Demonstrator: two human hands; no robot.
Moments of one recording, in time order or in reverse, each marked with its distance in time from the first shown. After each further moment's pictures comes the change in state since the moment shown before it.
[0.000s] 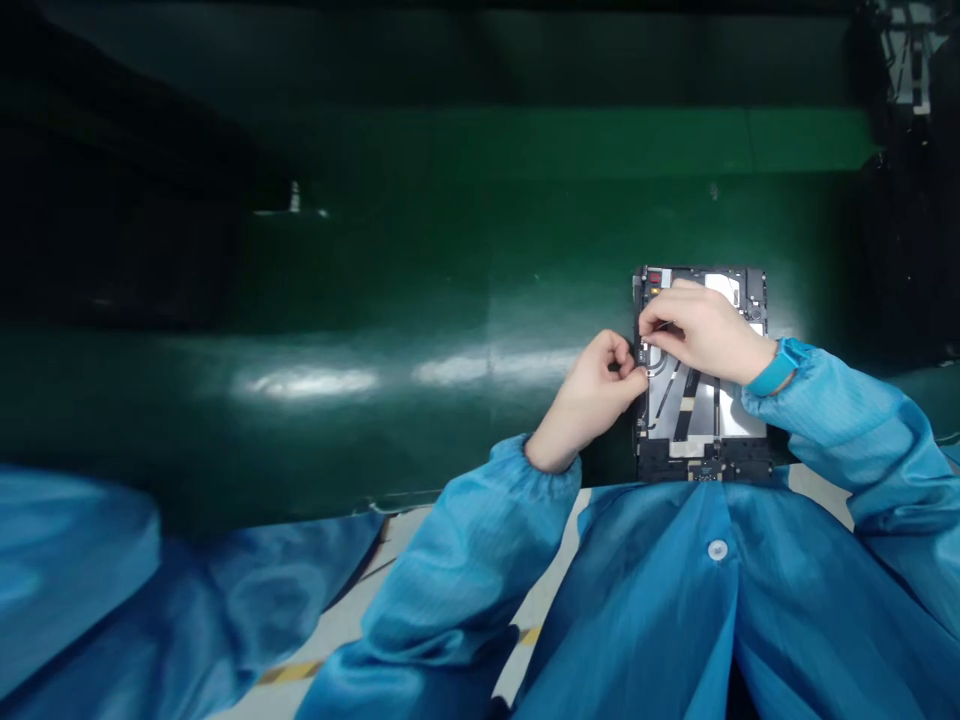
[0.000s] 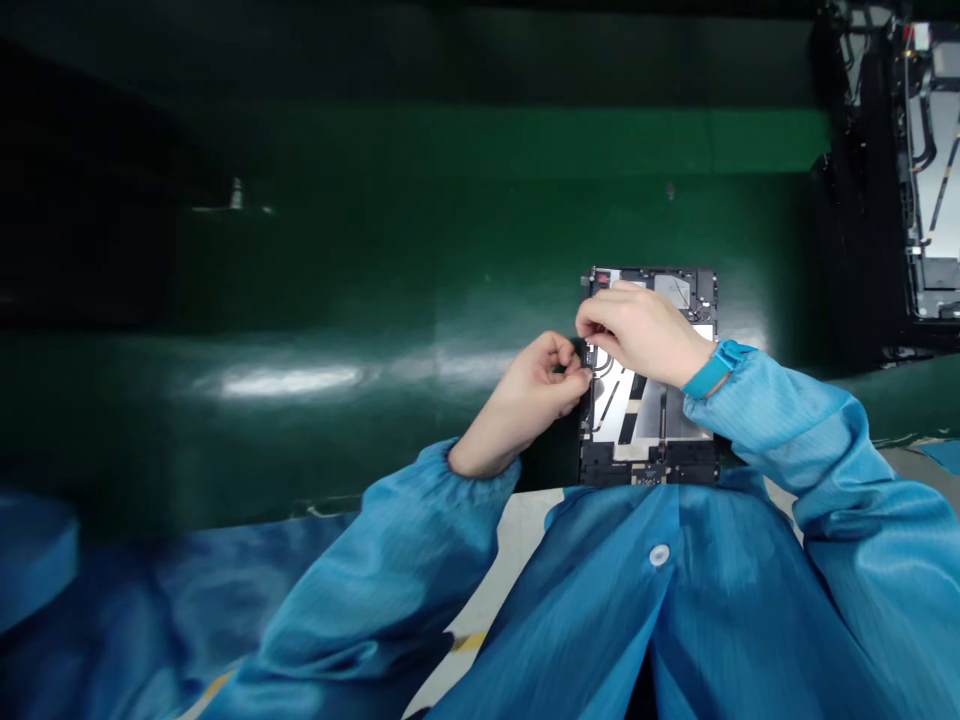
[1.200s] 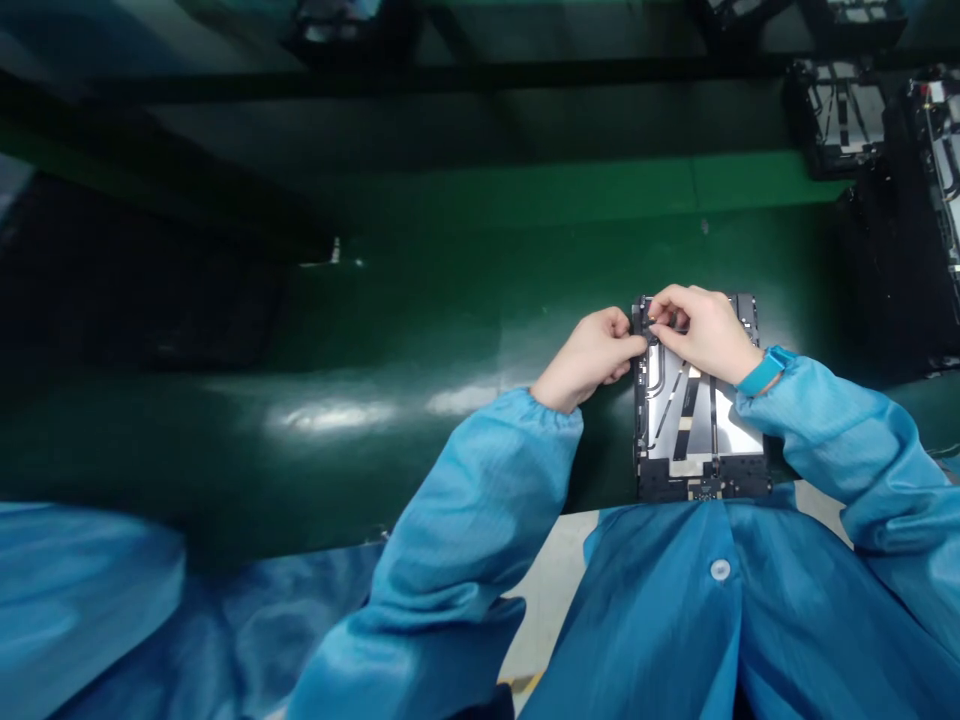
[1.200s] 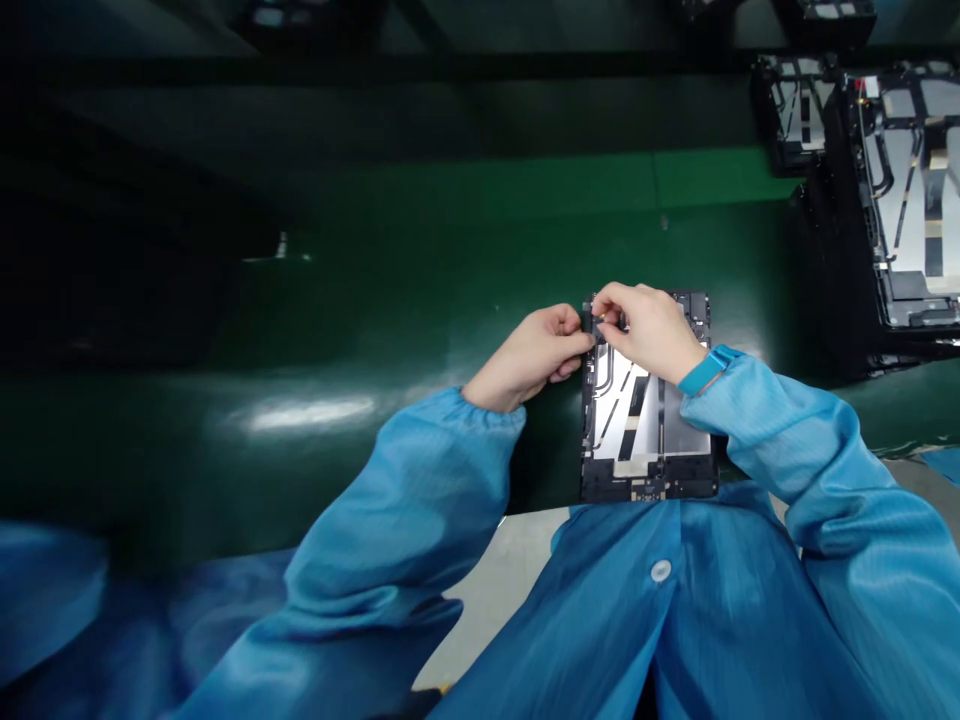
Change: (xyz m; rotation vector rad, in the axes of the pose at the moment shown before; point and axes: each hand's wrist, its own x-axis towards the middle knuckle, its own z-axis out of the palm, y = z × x) left_hand 0.049 0.045 -0.005 0.086 -0.030 -0.153; right_hand 0.006 0.010 0.002 0.077 0.276 0.254
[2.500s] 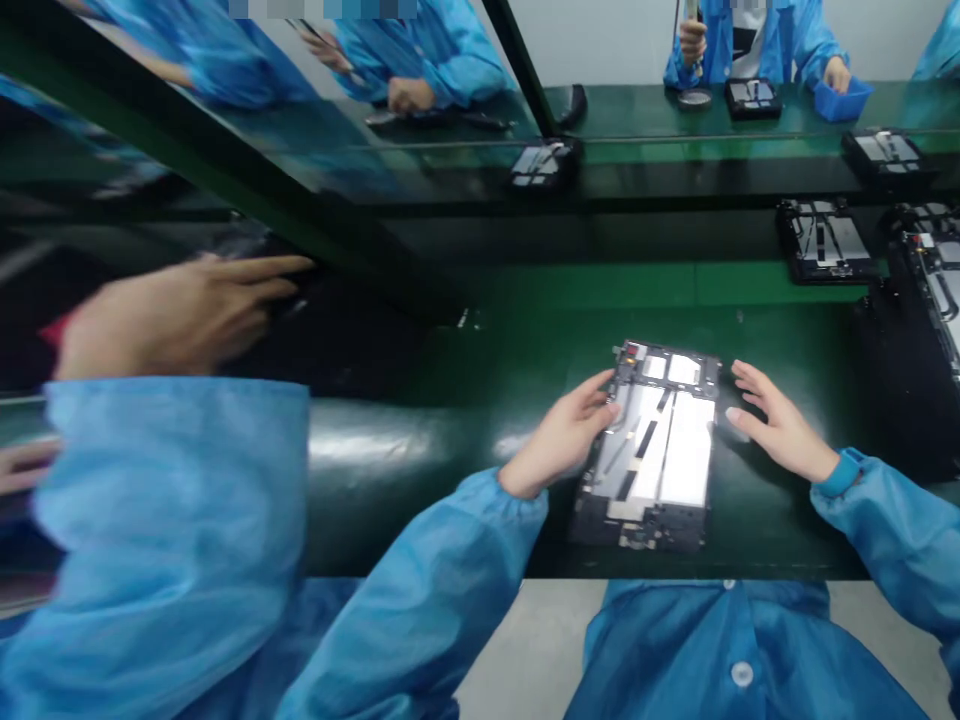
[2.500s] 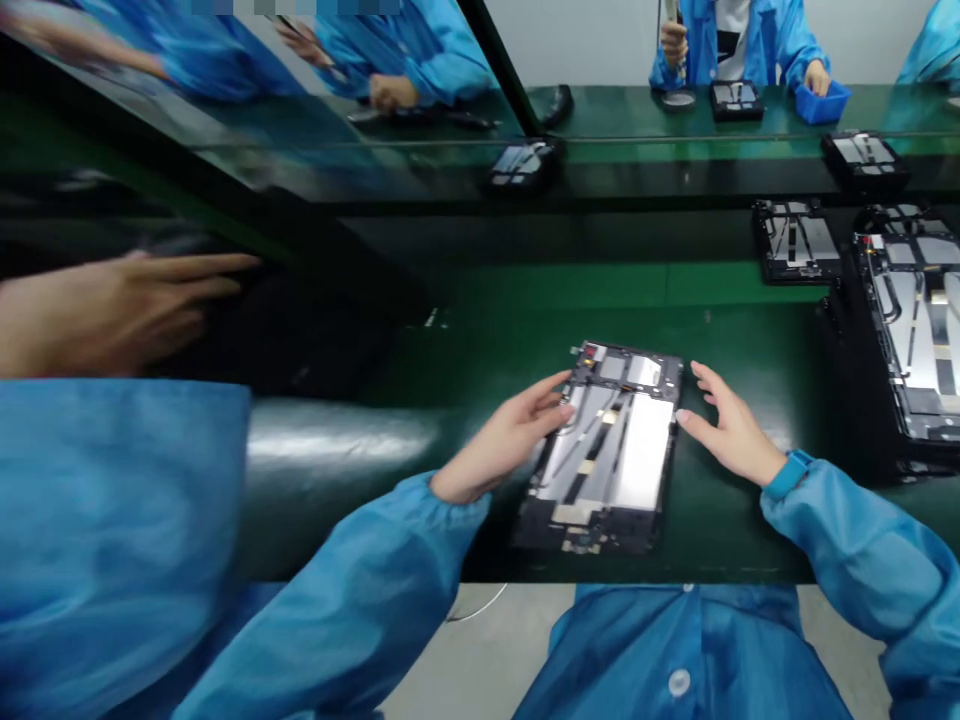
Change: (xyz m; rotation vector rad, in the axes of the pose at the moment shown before) left_hand -0.012 -0.047 -0.081 0.096 0.145 0.219; right_hand -0.055 0.048 -0.015 0.277 0.022 0.181
